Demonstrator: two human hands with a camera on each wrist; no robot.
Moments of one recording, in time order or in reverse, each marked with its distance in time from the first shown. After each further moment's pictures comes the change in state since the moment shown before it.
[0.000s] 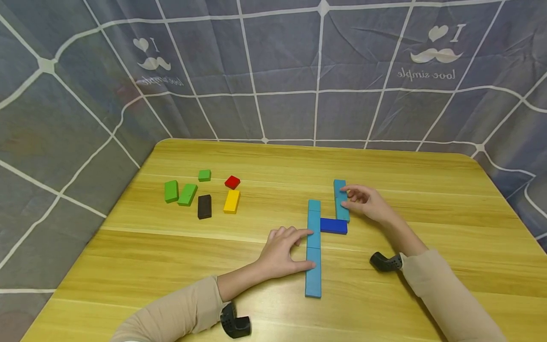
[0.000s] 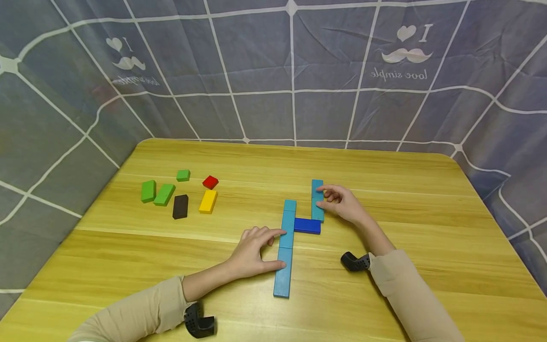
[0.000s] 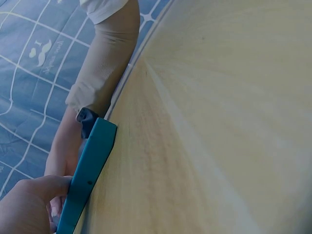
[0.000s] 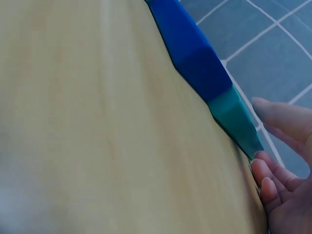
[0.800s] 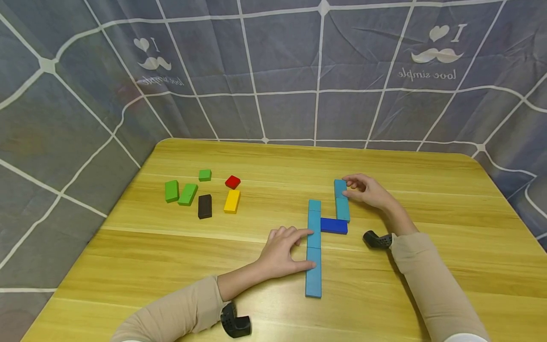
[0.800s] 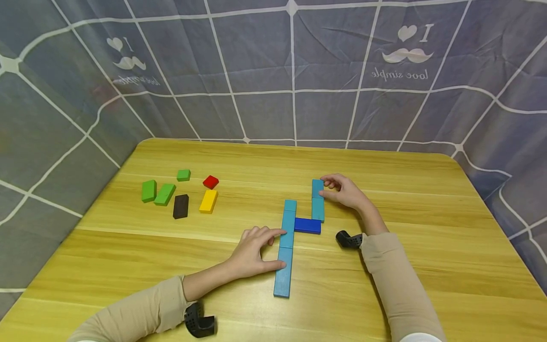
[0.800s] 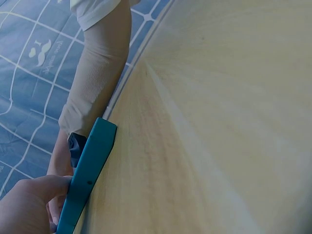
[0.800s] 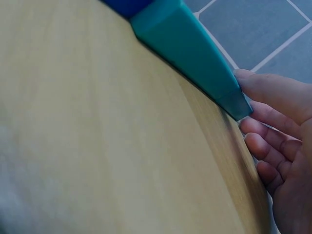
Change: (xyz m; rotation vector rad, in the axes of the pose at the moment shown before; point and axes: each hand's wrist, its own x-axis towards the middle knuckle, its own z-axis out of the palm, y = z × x) left_hand 0.000 0.000 -0.001 0.006 0.001 0.003; right_hand 0.032 0.019 -0.021 -0.082 -0.052 0.011
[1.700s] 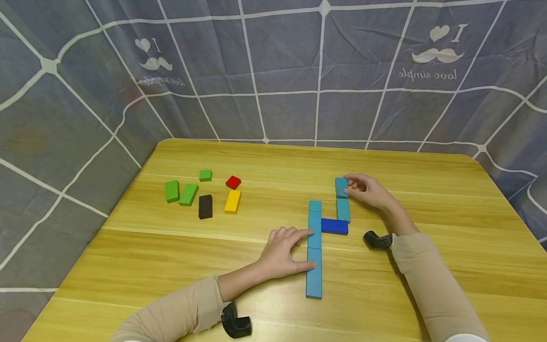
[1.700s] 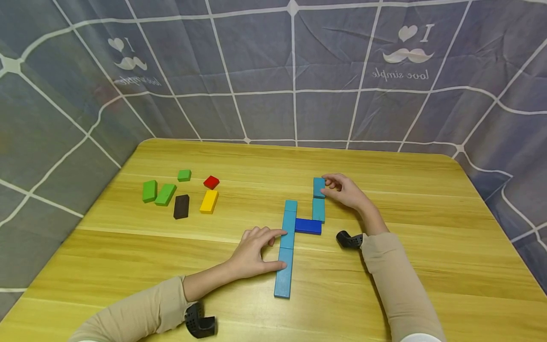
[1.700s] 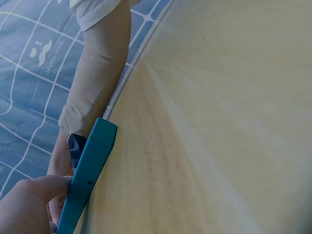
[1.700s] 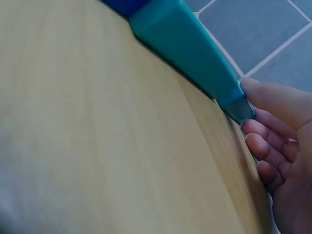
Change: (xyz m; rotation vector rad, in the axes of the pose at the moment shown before) left_hand -0.001 -0.001 0.000 -0.011 -0.002 0.005; right_hand -0.010 -0.033 0.002 -0.030 0.001 -0.015
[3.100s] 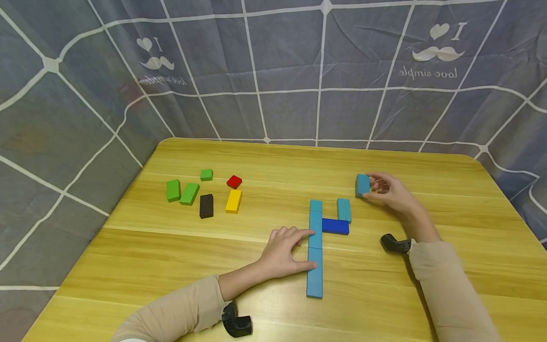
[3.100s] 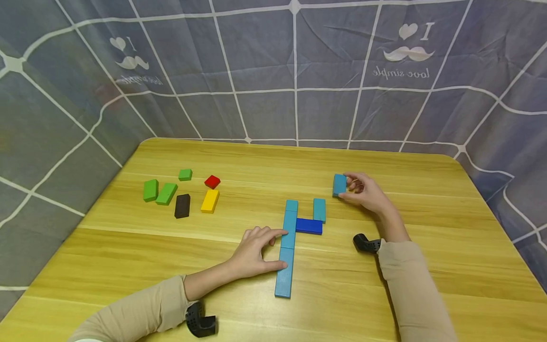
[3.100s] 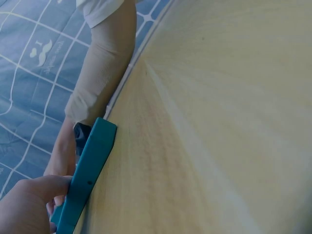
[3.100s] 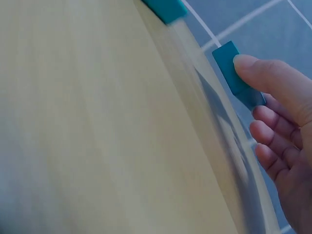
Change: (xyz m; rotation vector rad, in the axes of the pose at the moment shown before) left_hand -0.002 -0.004 0.003 0.007 -0.005 0.003; right_hand -0.020 0.047 -0.024 -0.020 0.138 -0.044
